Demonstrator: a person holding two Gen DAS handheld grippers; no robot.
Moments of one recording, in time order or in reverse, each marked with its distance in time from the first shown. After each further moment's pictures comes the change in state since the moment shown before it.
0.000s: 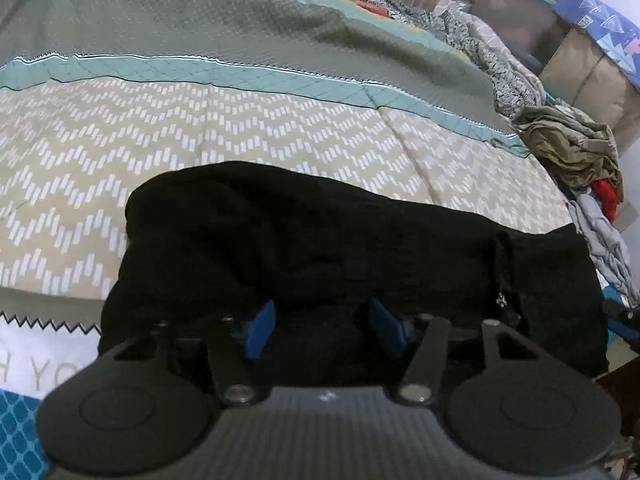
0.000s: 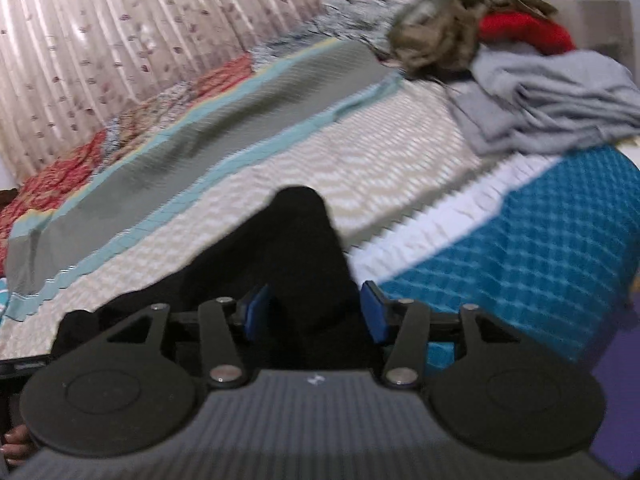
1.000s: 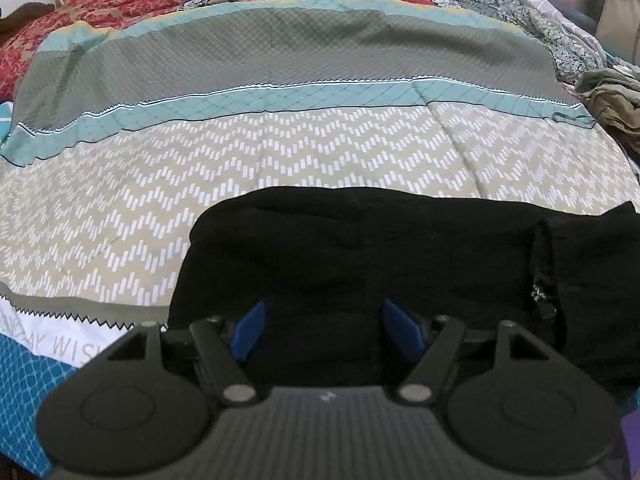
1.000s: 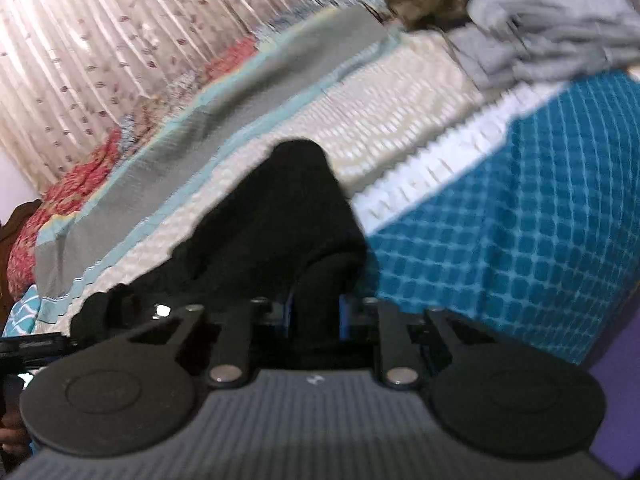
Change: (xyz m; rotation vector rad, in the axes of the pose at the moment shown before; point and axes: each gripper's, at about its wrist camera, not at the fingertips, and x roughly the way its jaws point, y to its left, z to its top) left arm -0.026 -0.053 0.008 0.085 0.023 0.351; right arm -0.017 -0.007 -0.020 0.072 0.046 0.116
